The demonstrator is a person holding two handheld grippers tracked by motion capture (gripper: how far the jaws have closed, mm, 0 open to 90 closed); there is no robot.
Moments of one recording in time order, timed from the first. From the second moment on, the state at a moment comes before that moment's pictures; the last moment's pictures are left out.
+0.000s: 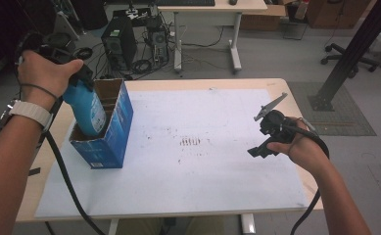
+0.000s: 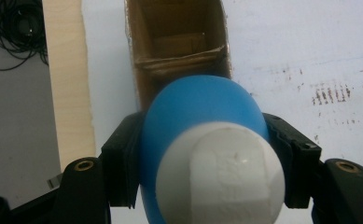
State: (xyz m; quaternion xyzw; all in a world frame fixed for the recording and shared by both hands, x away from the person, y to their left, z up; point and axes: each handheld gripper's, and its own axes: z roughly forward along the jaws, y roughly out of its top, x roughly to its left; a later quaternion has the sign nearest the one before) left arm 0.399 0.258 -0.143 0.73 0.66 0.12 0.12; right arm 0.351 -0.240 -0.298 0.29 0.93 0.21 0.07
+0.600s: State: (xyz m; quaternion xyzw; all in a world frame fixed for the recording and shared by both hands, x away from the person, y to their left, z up) left arm 0.405 0.259 -0.173 0.73 0.66 0.12 0.11; right arm 0.351 -0.240 -0.301 0.29 0.93 0.21 0.06
